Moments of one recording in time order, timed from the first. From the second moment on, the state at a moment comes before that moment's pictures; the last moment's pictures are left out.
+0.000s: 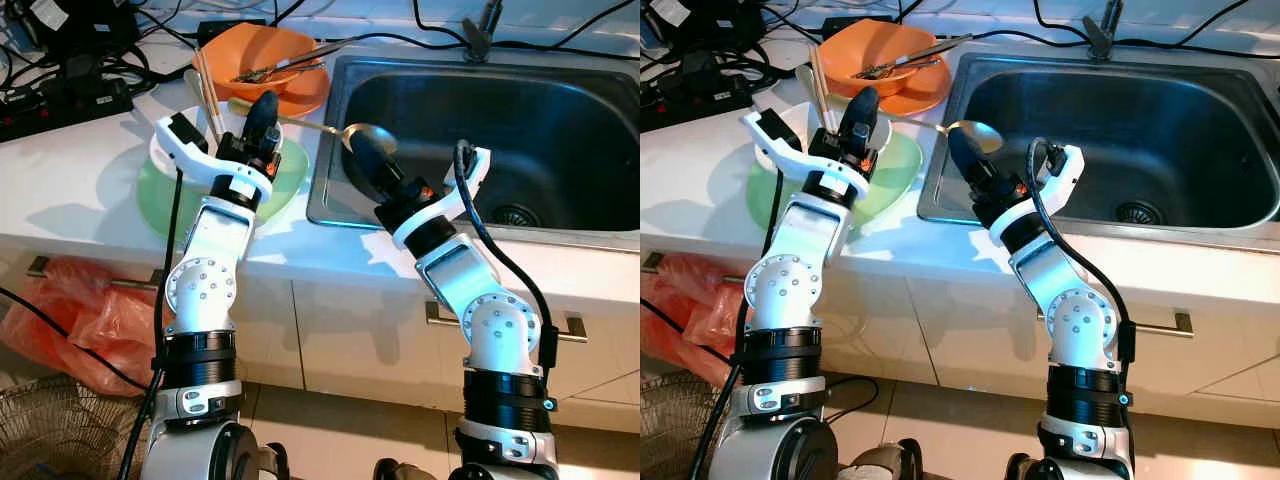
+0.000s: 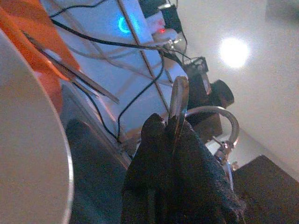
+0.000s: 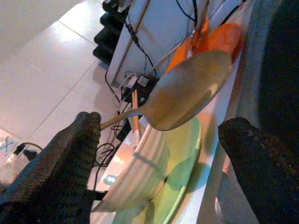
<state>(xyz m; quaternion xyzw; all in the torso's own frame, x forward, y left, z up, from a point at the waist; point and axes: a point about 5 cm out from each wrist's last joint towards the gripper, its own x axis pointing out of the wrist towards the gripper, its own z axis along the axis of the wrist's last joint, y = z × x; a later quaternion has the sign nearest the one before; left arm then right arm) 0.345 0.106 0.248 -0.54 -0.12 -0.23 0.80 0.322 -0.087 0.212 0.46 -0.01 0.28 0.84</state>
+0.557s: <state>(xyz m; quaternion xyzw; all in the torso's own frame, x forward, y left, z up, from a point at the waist) 0.333 0.109 0.270 -0.51 -0.14 -0.25 0.81 0.337 -0.088 0.220 0.47 -0.04 0.27 0.84</state>
